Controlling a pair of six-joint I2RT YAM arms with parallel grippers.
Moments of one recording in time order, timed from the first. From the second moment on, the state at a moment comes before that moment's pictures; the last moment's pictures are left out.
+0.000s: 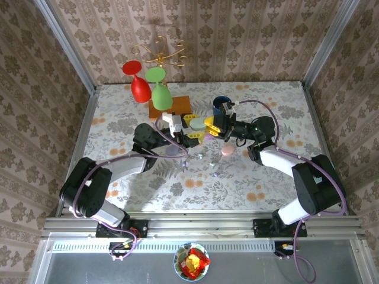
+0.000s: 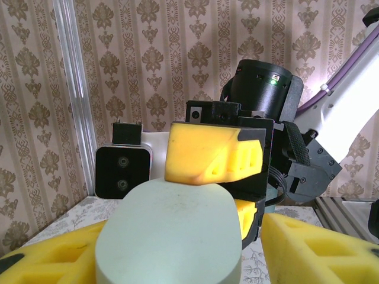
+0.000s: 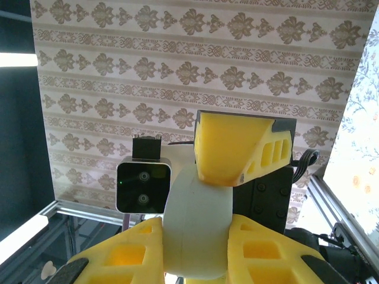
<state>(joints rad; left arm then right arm) -0.61 1.51 0.71 1.16 0.85 -0.18 0.34 1.51 0.74 1.17 -1.00 1.78</state>
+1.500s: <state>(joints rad) -0.61 1.51 0.69 1.18 0.83 -0.19 0.34 1.49 0.74 1.15 -1.00 1.77</state>
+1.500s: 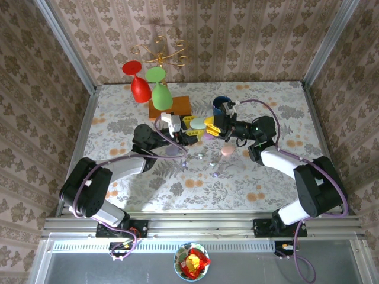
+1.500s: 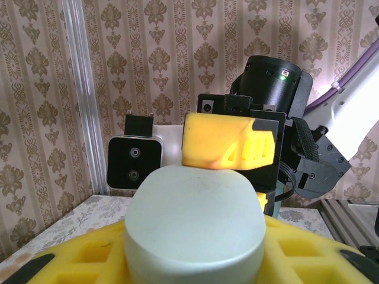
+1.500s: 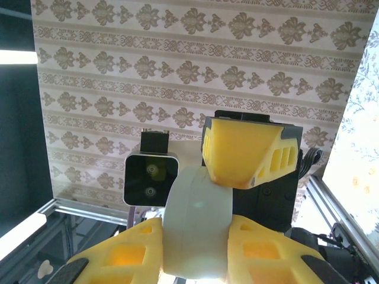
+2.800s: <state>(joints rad) -0.58 1.25 0.55 0.78 0.91 -0.06 0.55 1.24 1.07 -0.34 -0.54 -0.10</state>
